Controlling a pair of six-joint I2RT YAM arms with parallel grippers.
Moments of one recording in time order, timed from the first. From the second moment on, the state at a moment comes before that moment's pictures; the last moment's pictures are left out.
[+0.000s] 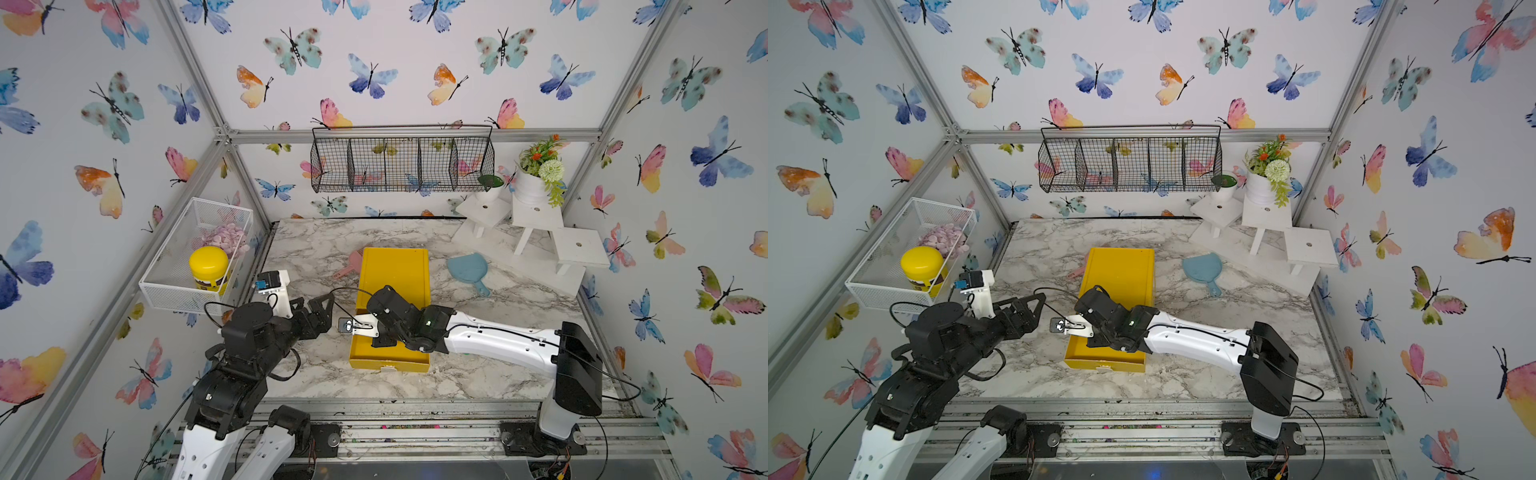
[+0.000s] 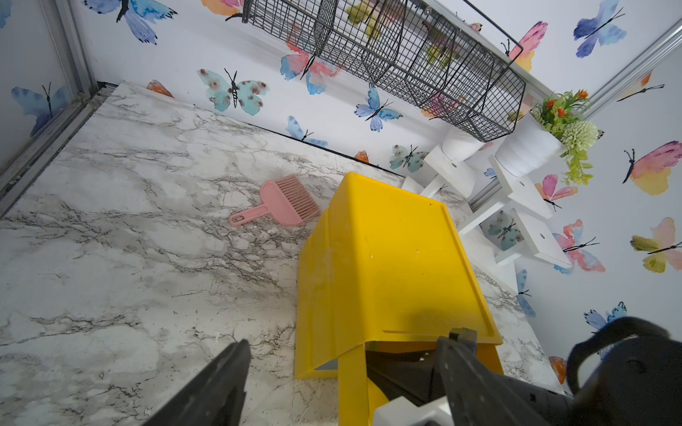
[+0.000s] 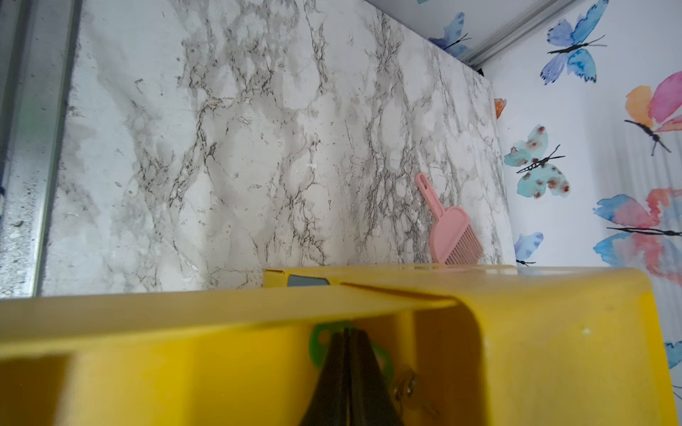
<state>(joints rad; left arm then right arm) -0.33 0.58 0.99 -0.76 0.05 -0.48 1.20 1.78 1.43 -0.40 0.21 -0.65</state>
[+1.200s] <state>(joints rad) -0.33 0.68 1.04 -0.71 0.09 -0.44 1.19 1.64 1.44 -0.60 0.15 -0.55</state>
